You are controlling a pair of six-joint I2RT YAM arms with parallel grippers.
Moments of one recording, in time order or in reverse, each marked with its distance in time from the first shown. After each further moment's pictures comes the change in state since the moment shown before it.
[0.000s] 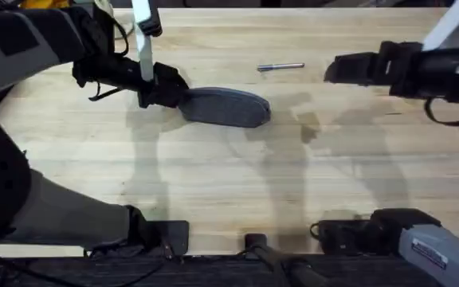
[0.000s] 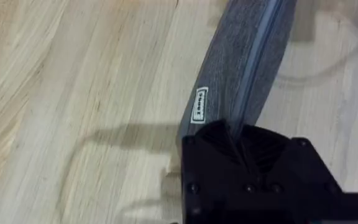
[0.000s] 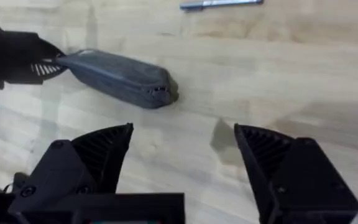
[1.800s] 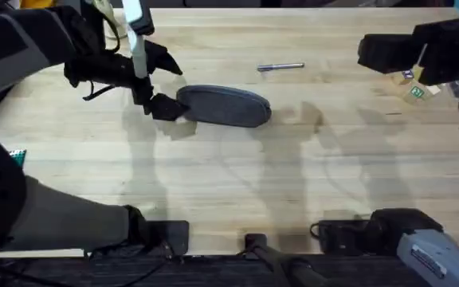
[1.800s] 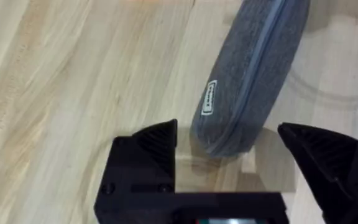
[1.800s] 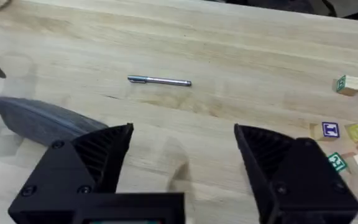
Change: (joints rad) left arm 0.034 -0.032 -0.008 0.045 0.000 0.005; right arm 0.000 -0.151 -0.002 0.172 0.240 -0.176
